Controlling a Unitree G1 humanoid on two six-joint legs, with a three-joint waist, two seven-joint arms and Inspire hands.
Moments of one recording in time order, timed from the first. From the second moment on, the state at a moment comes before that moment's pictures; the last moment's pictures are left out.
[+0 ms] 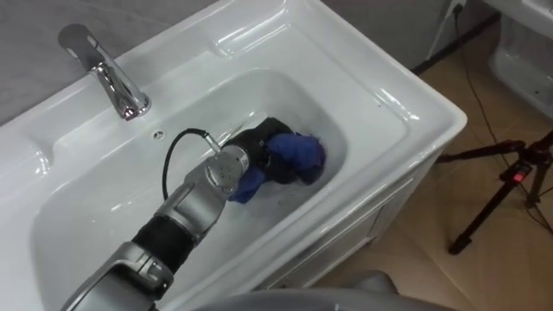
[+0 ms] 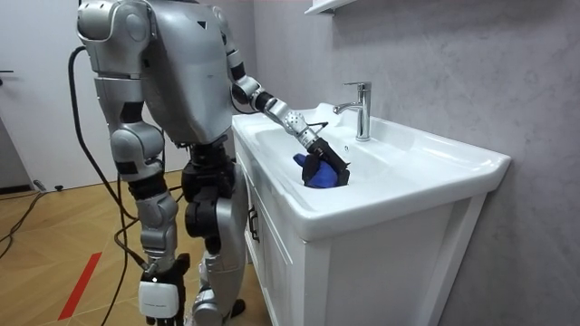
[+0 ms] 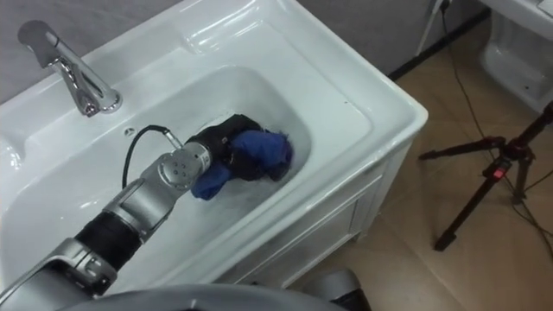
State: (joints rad) left arm -0.25 0.20 -0.59 0.38 0.27 0.34 -0.13; right arm 0.10 -0.23 0.10 1.29 -0.12 0.30 -0.01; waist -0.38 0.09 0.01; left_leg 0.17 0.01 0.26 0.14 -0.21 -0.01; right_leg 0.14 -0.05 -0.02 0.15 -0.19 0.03
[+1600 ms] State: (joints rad) left arm -0.33 0.15 -0.30 0.68 0.24 0.32 0.14; right arm 0.26 -0.23 0.00 1.24 -0.08 0.36 -0.09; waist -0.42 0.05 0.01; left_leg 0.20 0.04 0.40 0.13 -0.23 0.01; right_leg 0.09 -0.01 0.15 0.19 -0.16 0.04
